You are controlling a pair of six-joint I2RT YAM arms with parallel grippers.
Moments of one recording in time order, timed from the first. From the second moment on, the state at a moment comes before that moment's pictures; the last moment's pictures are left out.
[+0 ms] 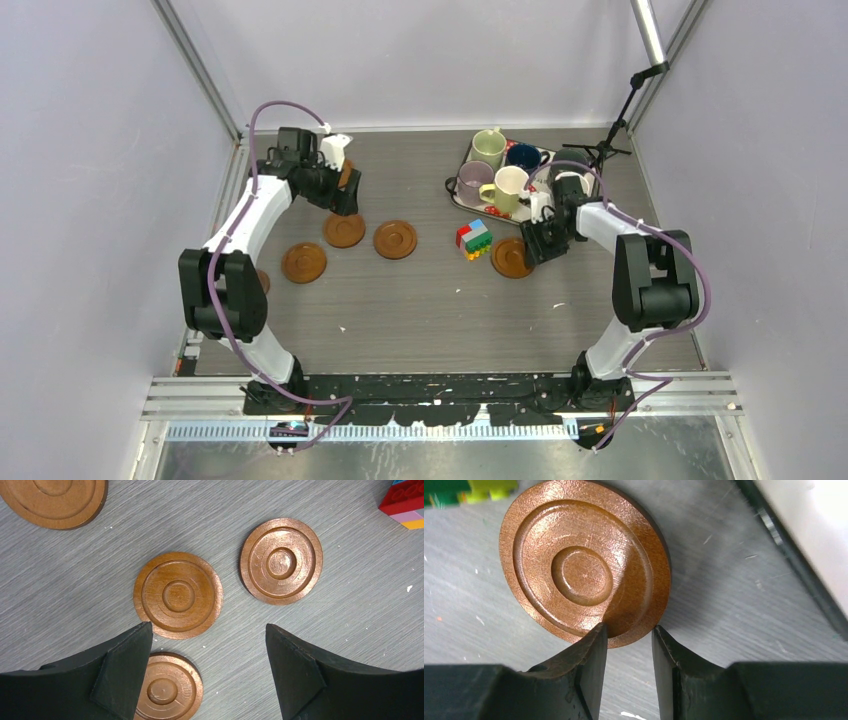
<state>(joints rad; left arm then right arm) -0.11 1.66 1.41 -0.67 0.37 0.29 0.08 1.71 1.03 -0.58 -0.30 -0.28</state>
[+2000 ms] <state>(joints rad) -0.39 2.15 1.68 -0.74 0.13 0.49 0.37 1.19 0.97 -0.66 -0.28 -0.18</state>
